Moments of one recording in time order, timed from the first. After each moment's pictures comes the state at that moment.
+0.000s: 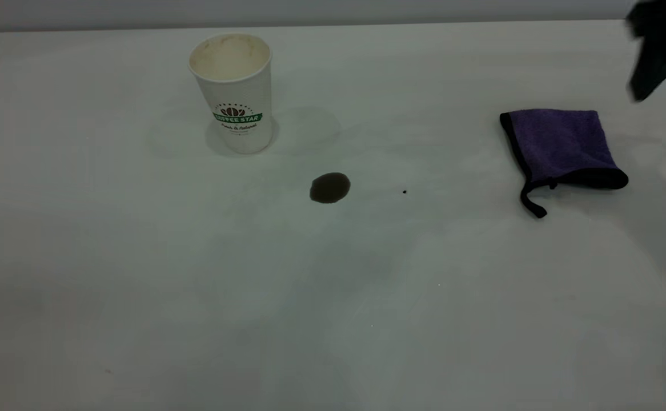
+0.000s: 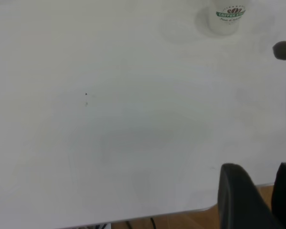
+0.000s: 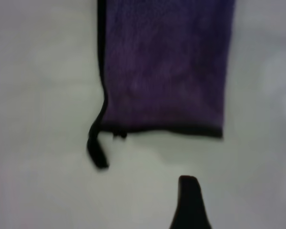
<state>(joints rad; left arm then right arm) 0.03 -0.02 -0.50 -0.10 1.14 0.14 0.02 2.02 -1.13 0.12 0.47 -0.11</state>
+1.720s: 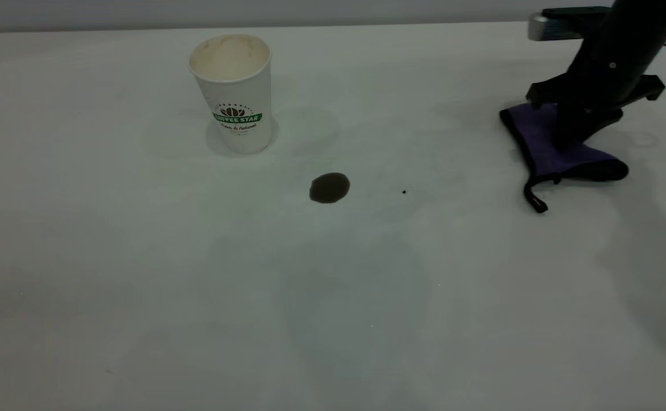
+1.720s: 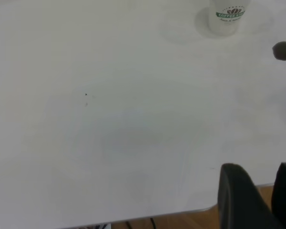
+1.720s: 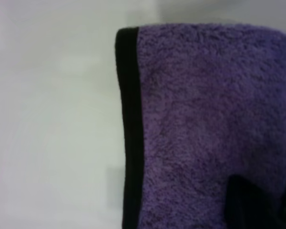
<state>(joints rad) 0.03 -0.02 -0.49 -0.10 1.13 0.14 0.07 2.53 -1.61 0.21 0.55 -0.25</state>
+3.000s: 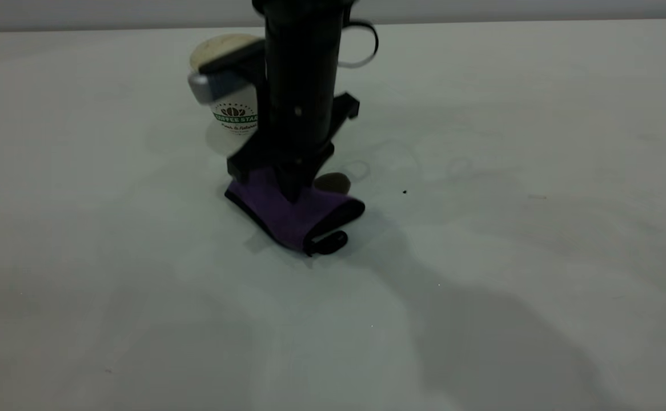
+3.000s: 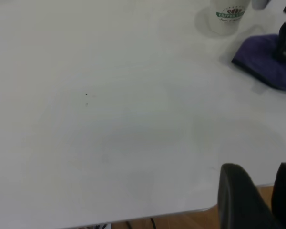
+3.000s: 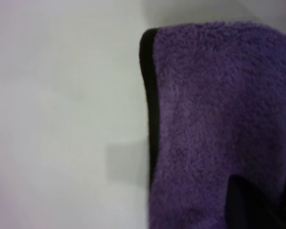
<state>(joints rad) 0.03 -0.02 -0.49 -0.10 1.13 0.14 0.72 2.65 -1.99 0.12 0.77 -0.08</state>
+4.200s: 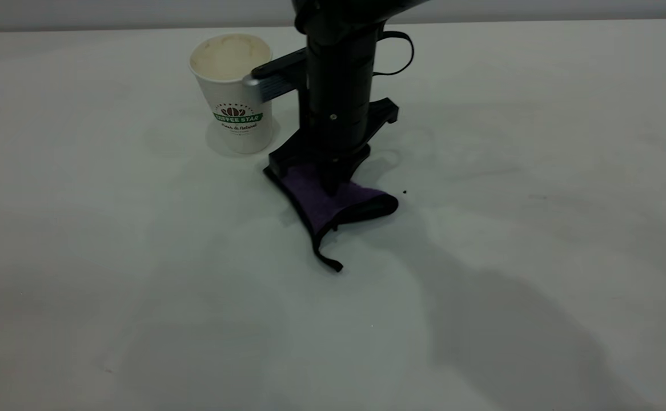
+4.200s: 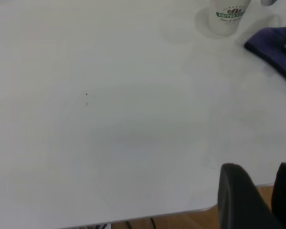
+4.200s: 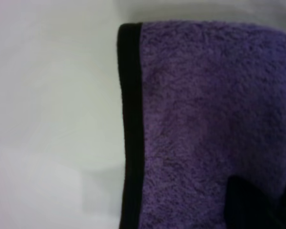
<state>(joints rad) 0.03 -0.02 -0.49 -0.10 1.13 0.14 0.64 2.69 -2.00 0.01 0.75 0.08</state>
